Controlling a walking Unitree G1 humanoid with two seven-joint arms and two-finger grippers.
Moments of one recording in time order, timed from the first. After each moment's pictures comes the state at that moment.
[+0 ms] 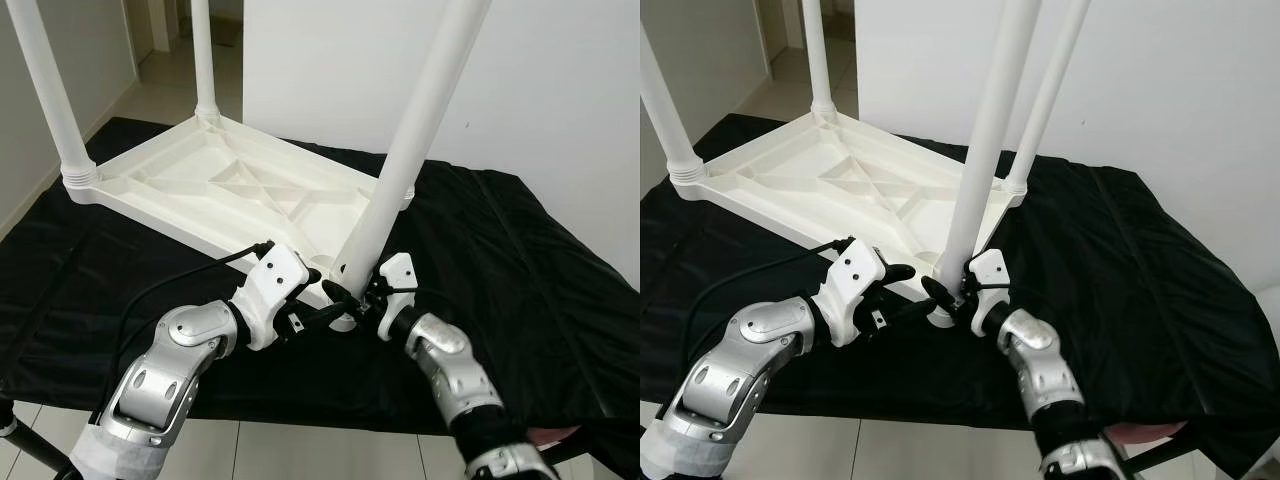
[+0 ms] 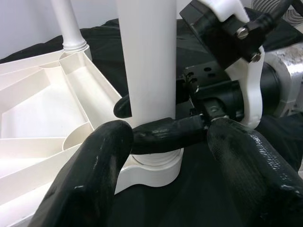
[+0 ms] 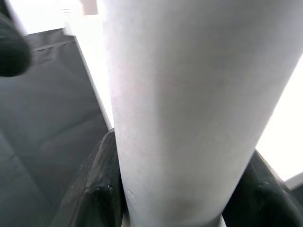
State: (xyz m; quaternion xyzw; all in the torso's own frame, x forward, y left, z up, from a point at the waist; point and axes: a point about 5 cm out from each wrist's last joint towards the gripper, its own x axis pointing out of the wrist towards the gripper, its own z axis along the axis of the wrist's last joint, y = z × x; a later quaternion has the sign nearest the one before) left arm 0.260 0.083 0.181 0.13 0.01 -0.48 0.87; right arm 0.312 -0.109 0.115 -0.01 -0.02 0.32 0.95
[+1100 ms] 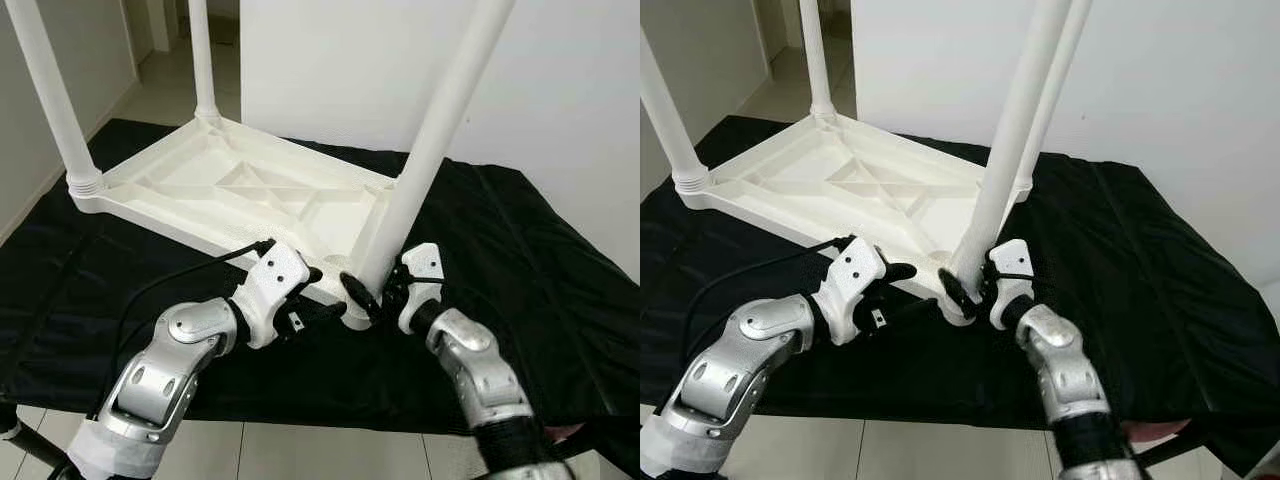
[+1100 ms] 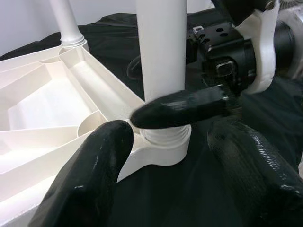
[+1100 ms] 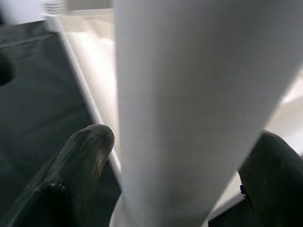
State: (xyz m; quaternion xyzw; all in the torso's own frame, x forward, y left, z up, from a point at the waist) left arm 0.262 0.087 0.183 0.15 0.01 -0.49 0.86; right arm 0.309 -0.134 0.139 -0.05 -0.01 0.34 0.94
